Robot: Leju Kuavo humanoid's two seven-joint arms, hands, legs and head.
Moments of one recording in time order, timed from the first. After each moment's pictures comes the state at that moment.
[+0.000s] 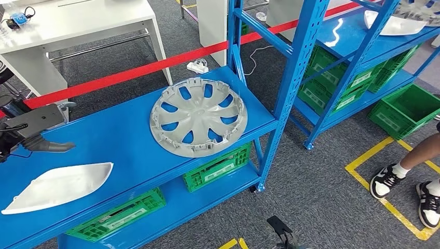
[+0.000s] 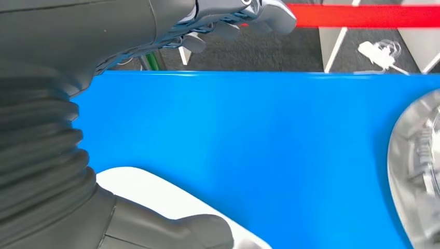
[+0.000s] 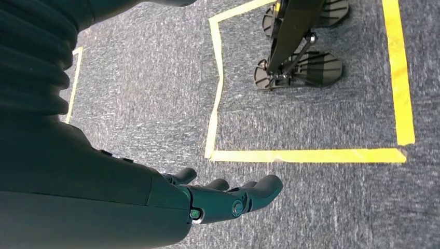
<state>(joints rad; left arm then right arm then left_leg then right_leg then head) -1.20 0.09 -0.19 -0.30 -0.96 -0.59 -0.44 -0.04 0.02 -0.70 -0.19 0.74 0.49 0.05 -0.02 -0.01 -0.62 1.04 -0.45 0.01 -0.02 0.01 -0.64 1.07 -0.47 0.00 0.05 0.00</state>
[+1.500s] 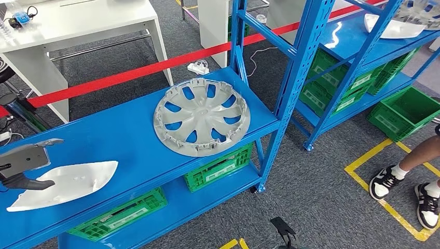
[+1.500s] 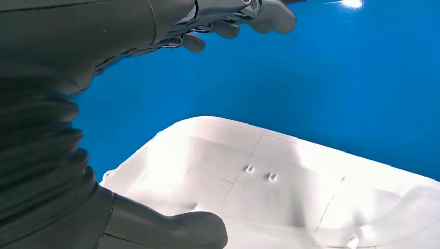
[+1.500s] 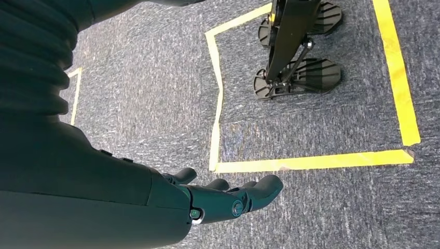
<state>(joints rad) -1.07 0.29 -0.47 -0.36 -0.82 -0.58 -0.55 -0.03 0.02 -0.76 -0.19 0.72 0.49 0.07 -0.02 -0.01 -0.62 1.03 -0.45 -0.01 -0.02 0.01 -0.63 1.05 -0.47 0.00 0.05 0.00</state>
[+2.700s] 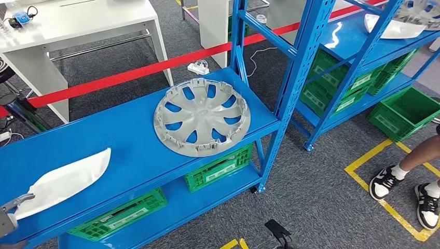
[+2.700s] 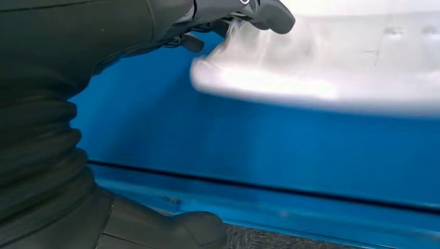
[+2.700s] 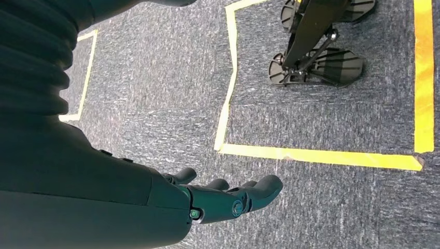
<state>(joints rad) -0.64 0.63 -0.51 -0.70 -0.51 -0.46 -0.52 -0.03 0.02 -0.73 -0.19 0.85 0.49 0.05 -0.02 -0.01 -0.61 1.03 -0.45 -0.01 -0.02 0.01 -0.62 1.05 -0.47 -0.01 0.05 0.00</state>
